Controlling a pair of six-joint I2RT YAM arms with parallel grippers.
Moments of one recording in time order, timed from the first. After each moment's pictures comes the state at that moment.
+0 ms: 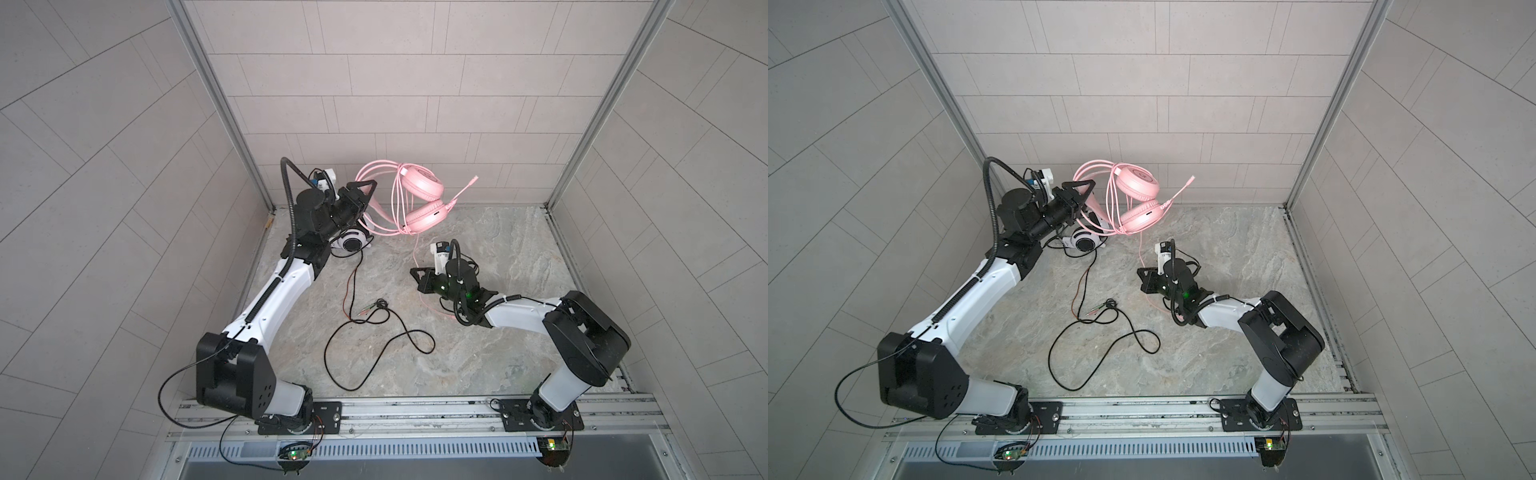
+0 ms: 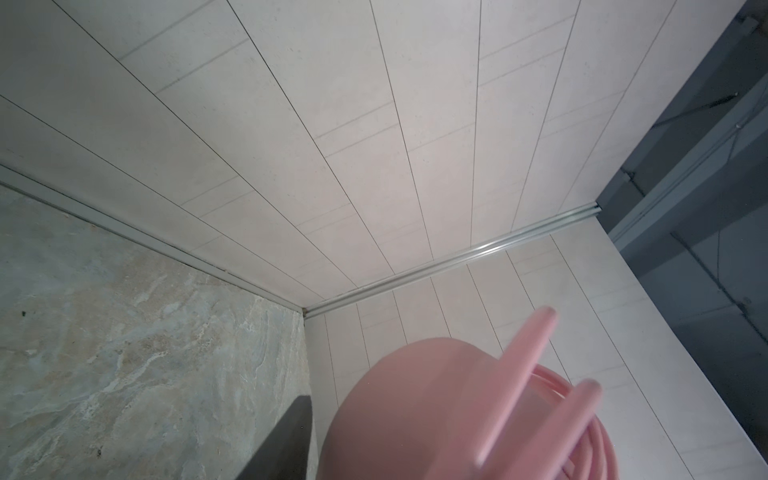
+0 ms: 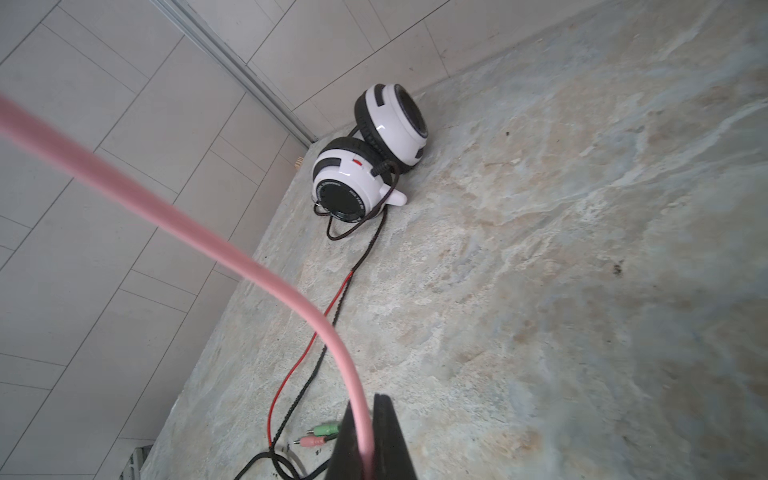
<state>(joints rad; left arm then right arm) -0.24 1.43 1.23 0.24 0.38 -1.19 0.65 1.64 0.77 0.55 -0.11 0.70</state>
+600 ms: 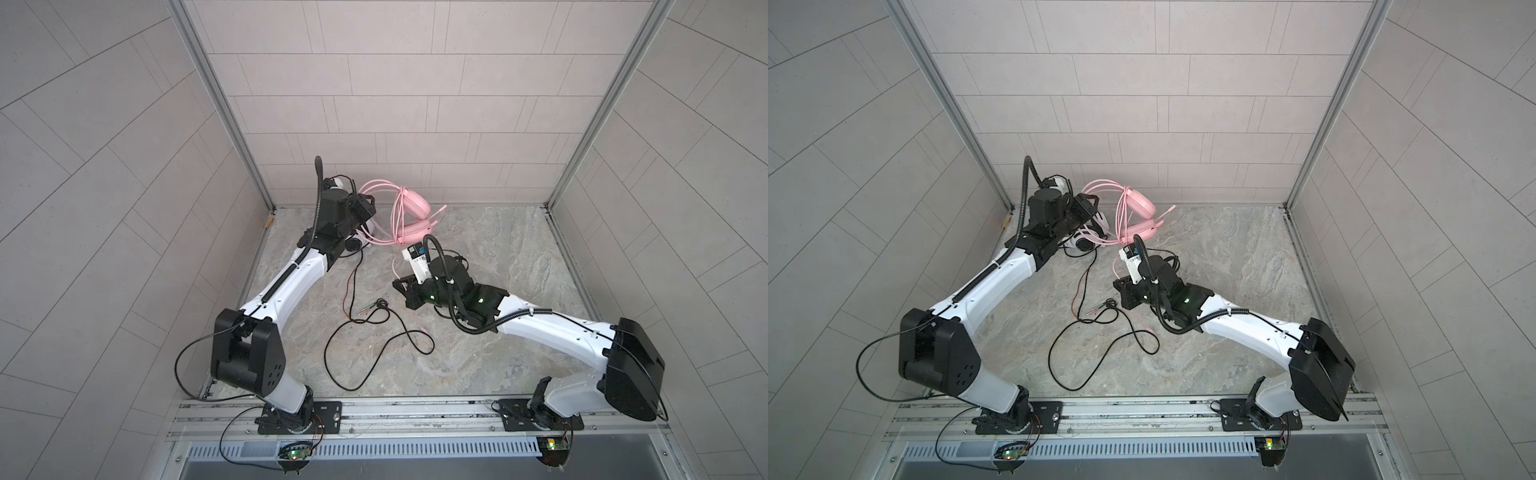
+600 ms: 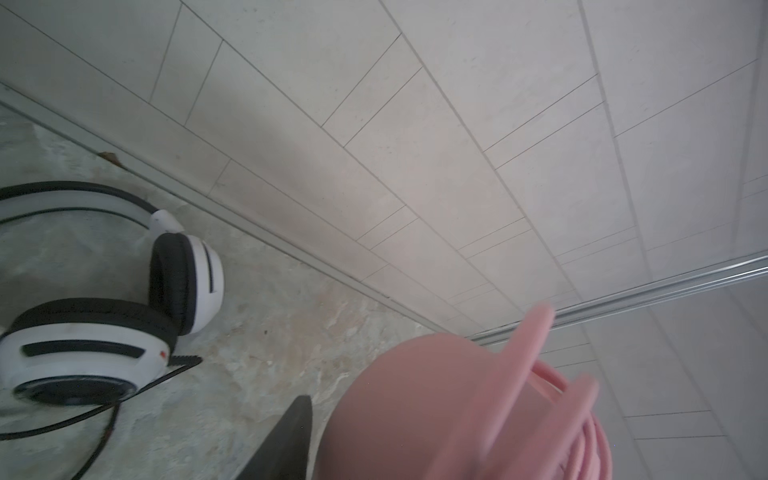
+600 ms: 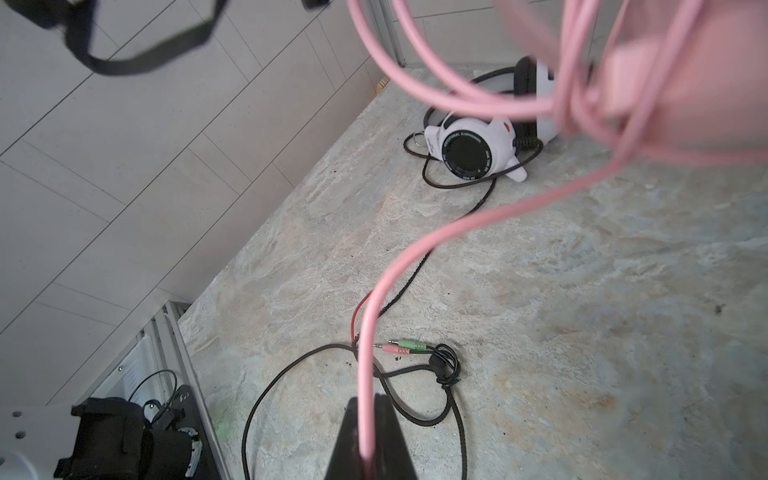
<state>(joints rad) -0.31 1.56 1.33 -0.10 0.03 -0.79 0.86 1.41 1.07 -0.13 -0.07 0.39</state>
